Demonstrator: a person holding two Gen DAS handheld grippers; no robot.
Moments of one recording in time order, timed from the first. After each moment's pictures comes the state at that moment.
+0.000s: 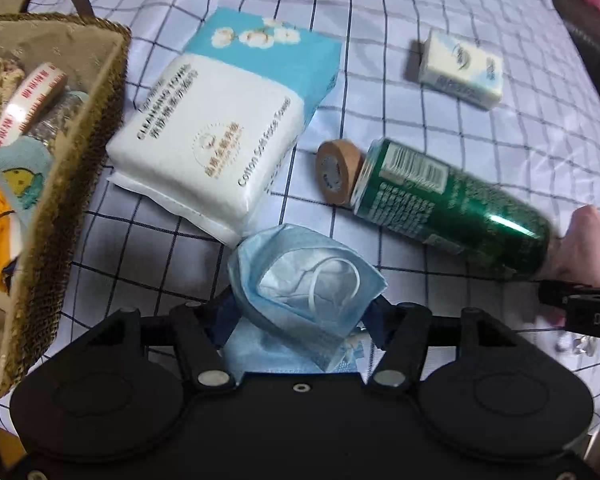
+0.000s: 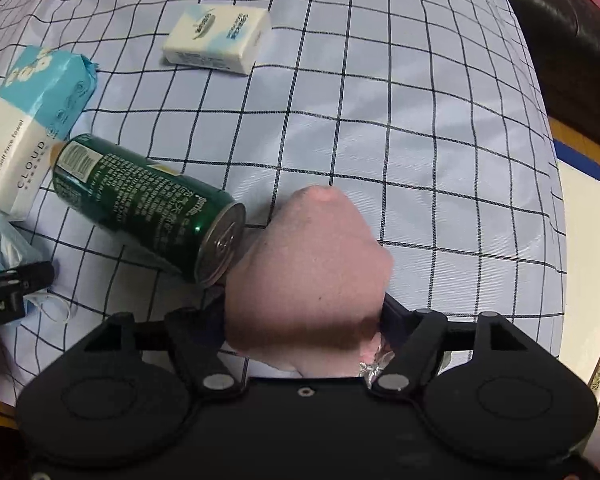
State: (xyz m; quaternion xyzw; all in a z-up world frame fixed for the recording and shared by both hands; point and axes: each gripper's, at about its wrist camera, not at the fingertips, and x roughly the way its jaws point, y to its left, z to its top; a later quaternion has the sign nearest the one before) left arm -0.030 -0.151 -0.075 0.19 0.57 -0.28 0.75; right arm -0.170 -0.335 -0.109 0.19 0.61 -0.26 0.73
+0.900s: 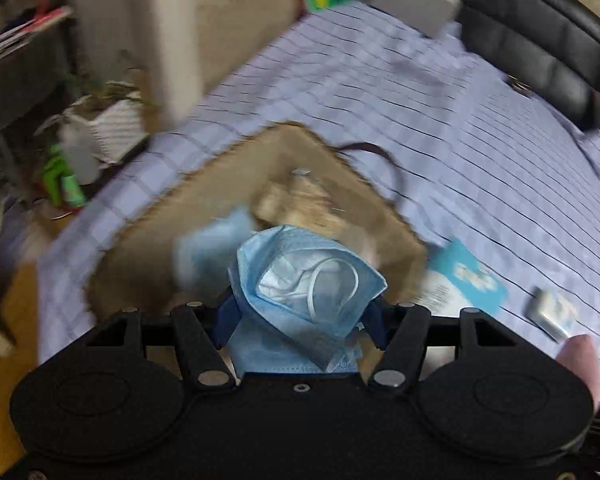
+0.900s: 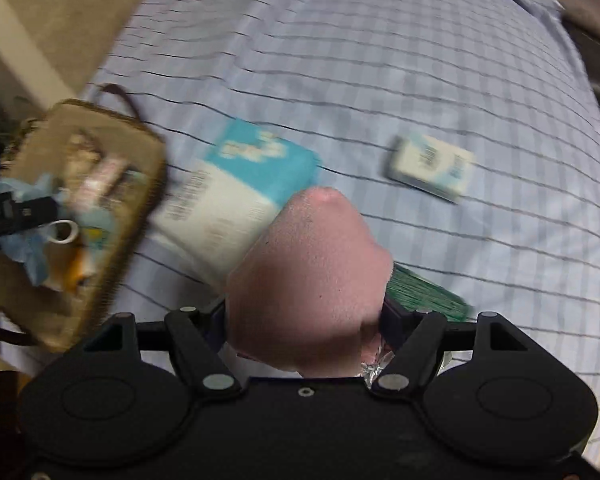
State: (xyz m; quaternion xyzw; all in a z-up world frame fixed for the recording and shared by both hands) left arm 0.065 -0.007 0.027 0.02 0.46 -0.12 0.88; right arm -0.080 -0.222 -0.007 0.19 0.52 -0.15 0.82
